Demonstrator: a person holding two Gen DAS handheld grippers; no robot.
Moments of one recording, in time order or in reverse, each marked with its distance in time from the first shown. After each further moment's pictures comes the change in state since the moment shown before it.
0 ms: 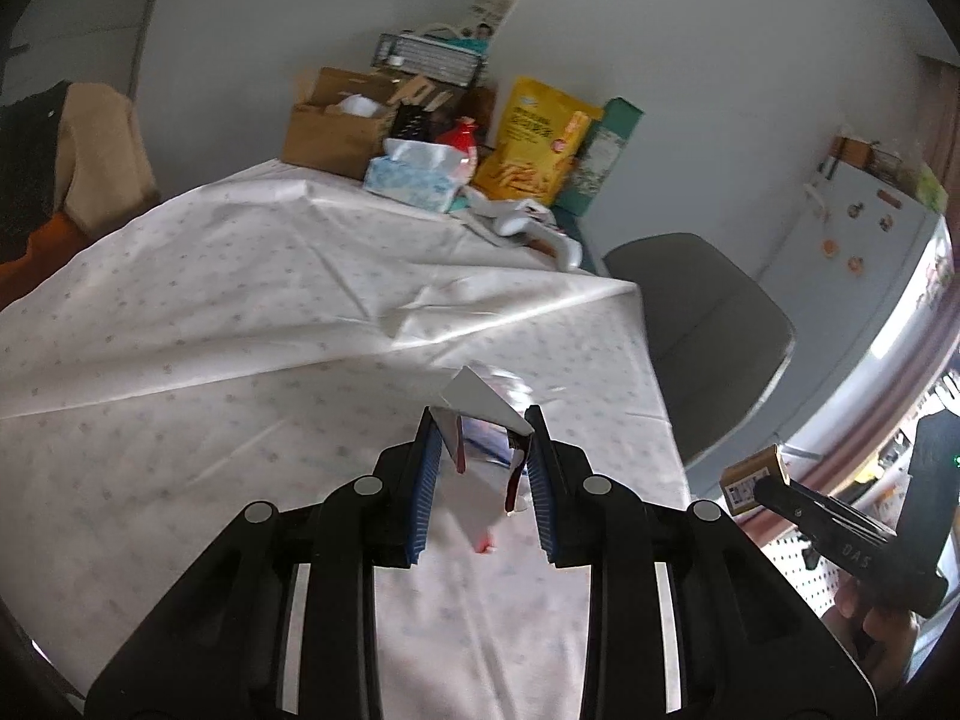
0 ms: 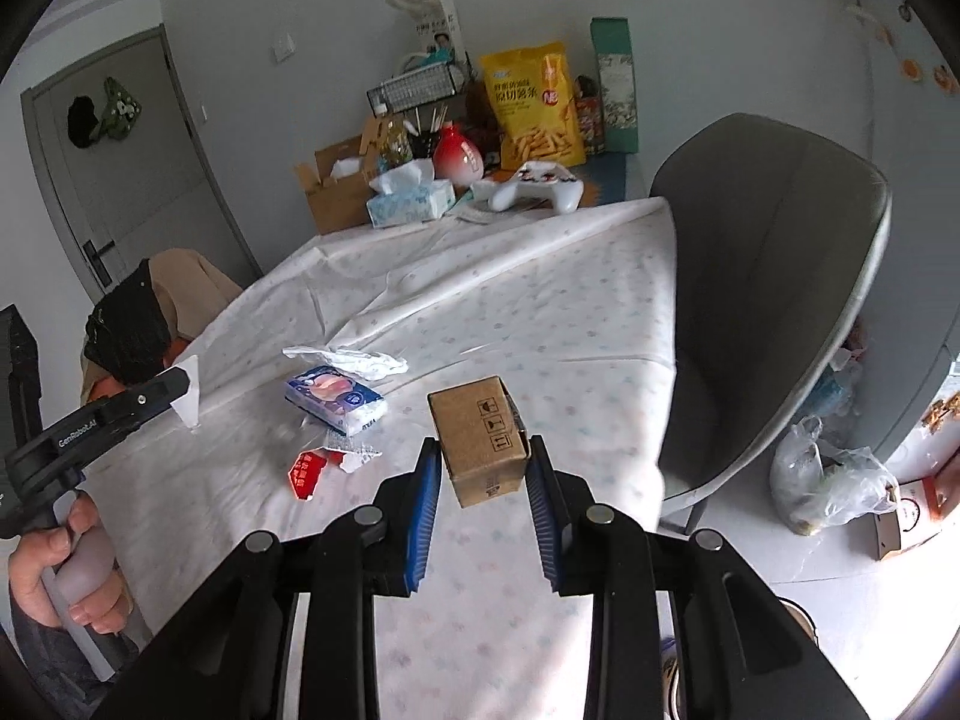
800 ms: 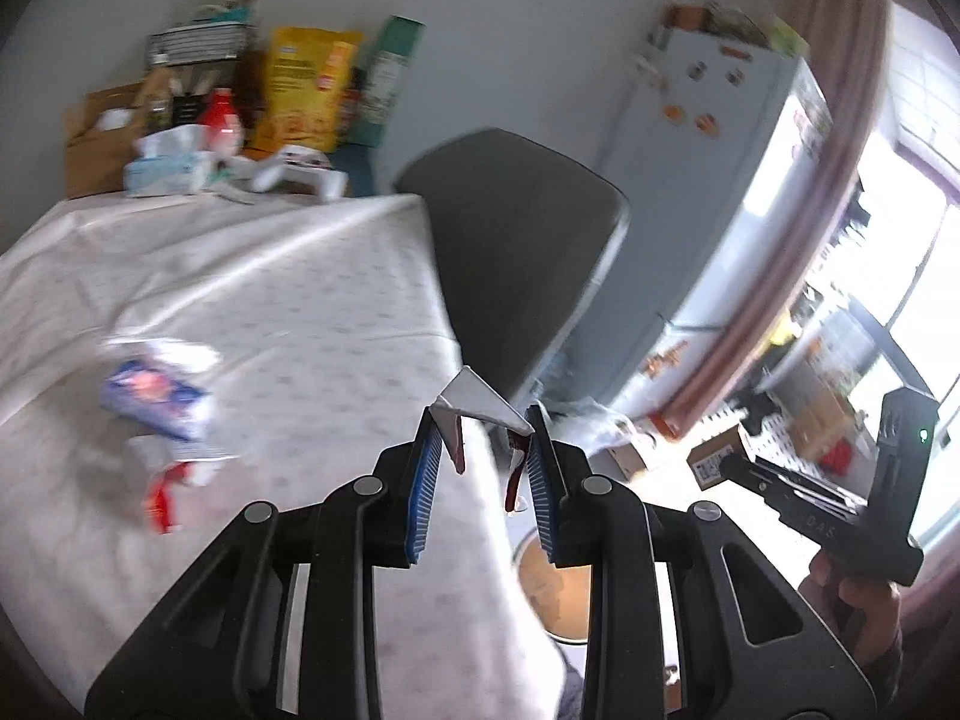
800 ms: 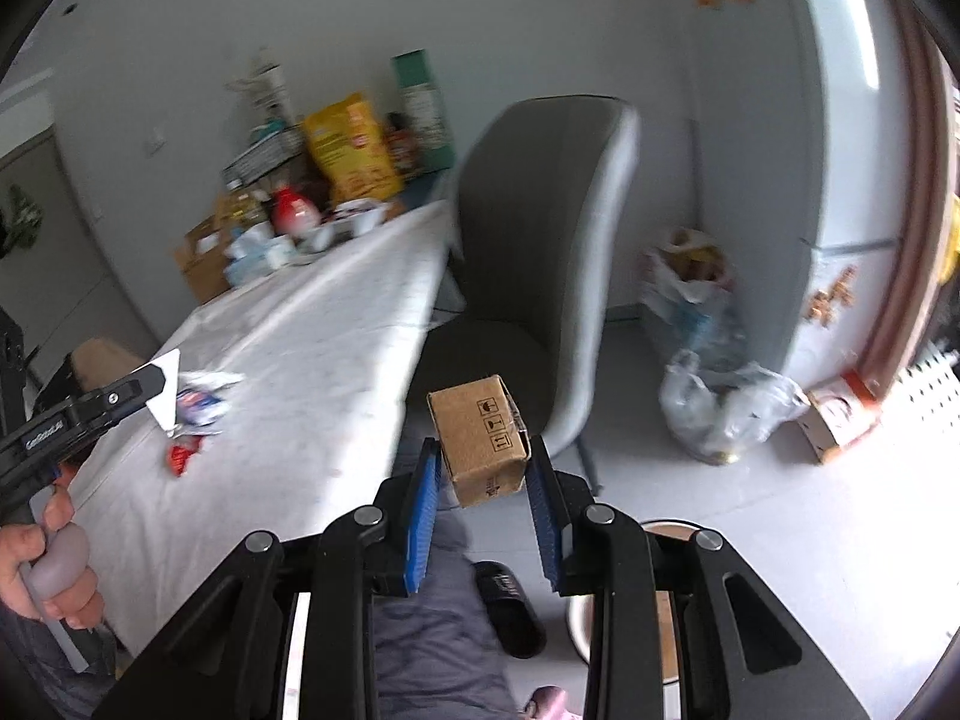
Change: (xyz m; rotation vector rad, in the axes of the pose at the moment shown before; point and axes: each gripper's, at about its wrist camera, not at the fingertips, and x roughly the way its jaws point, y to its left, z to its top) left arm 0.043 -0.177 -0.048 0.294 0.162 -0.278; right arm -0.100 -0.155 -0.081 0.275 -0.077 -0.236
